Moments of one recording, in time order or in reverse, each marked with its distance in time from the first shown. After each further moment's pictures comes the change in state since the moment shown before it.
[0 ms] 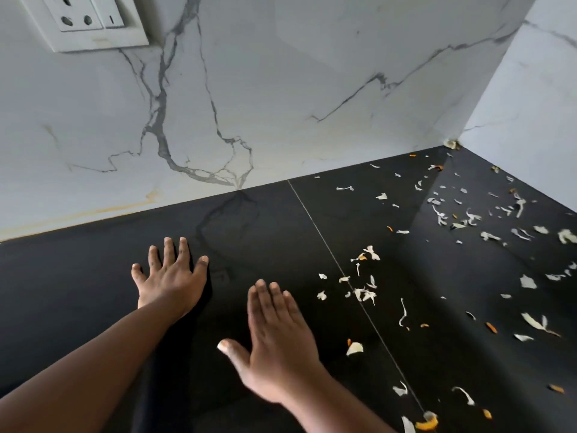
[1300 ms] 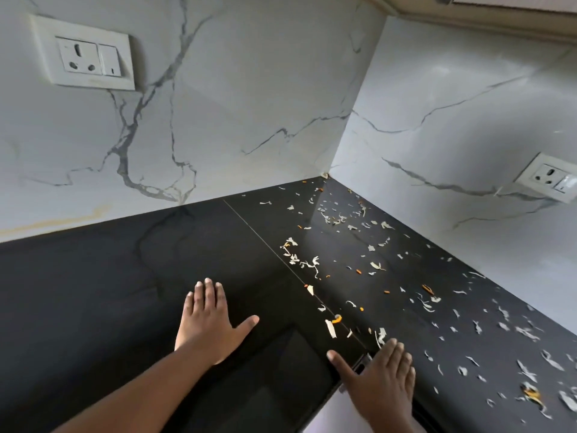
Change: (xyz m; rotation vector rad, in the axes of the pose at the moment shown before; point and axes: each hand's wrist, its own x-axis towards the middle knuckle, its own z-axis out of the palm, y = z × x) left_hand -0.150 0.017 0.005 -0.005 -0.105 0.613; right_hand -0.231 -0.003 0.007 0.133 0.344 1.310
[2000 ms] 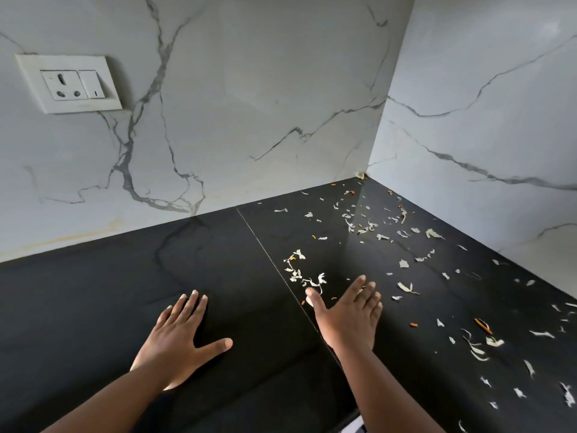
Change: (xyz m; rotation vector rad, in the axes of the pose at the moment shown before) left_hand 0.010 -0.001 0.001 -0.054 0.026 -0.073; right_hand 0.156 -0.088 0.013 0.211 -0.095 -0.360
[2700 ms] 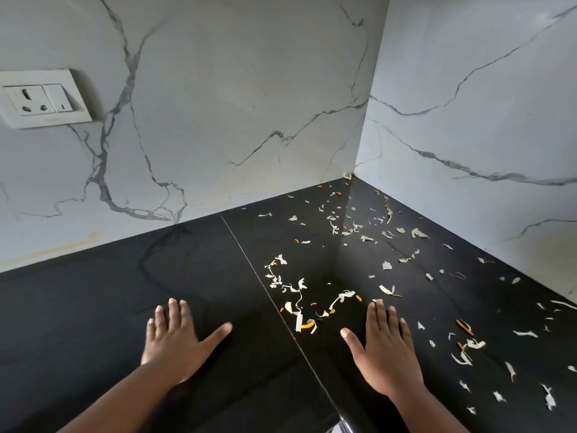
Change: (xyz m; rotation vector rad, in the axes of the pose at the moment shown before) left_hand 0.018 0.059 0.001 0.038 -0.020 -0.282; right_hand 0.009 0.111 -0.044 -0.385 -0.100 -0.238
